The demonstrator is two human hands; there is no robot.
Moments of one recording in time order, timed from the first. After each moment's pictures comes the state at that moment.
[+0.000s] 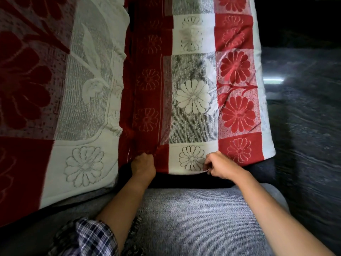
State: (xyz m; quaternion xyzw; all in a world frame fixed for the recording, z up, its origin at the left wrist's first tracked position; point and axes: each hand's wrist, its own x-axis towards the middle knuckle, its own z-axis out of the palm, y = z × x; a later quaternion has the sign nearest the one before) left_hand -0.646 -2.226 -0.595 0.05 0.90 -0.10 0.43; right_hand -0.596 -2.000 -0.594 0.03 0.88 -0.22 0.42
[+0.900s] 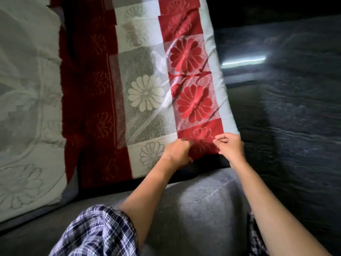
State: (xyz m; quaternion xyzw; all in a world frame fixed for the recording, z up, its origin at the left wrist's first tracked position) left_hand -0.624 -2.036 -0.601 0.32 0.84 0.11 0.41; right_hand -0.551 -1.876 -0.633 0.50 0.72 -0.47 0.10
